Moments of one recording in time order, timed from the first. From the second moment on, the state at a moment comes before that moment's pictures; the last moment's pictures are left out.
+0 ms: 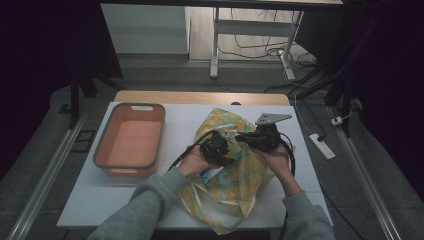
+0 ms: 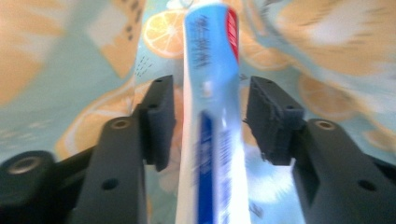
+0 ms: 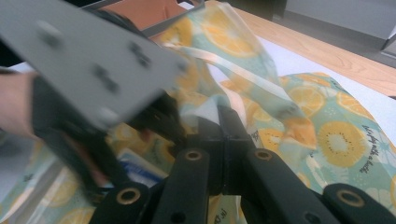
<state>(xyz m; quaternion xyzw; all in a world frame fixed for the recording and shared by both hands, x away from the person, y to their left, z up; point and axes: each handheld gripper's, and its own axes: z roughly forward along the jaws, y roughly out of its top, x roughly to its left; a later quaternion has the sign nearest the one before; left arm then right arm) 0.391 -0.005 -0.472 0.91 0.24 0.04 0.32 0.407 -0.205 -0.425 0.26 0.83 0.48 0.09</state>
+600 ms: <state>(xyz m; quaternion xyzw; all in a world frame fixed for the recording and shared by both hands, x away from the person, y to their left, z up) 0.342 0.100 -0.428 0.88 0.25 0.07 0.39 0.406 -0.204 -0.436 0.26 0.84 0.46 0.09</state>
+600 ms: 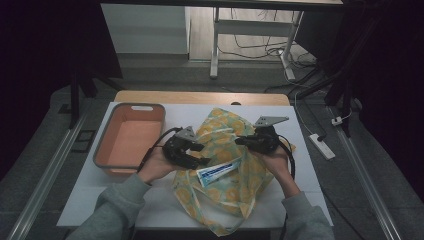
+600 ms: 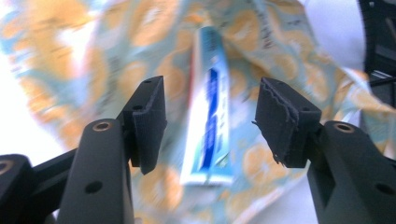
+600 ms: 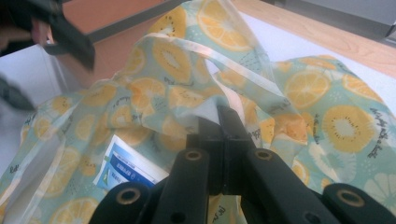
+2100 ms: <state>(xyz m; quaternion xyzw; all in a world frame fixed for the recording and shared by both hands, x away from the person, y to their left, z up) 0.369 0.113 -0.471 0.89 0.33 0.05 0.32 0.303 -0.248 -0.463 0.34 0.84 0.42 0.12</state>
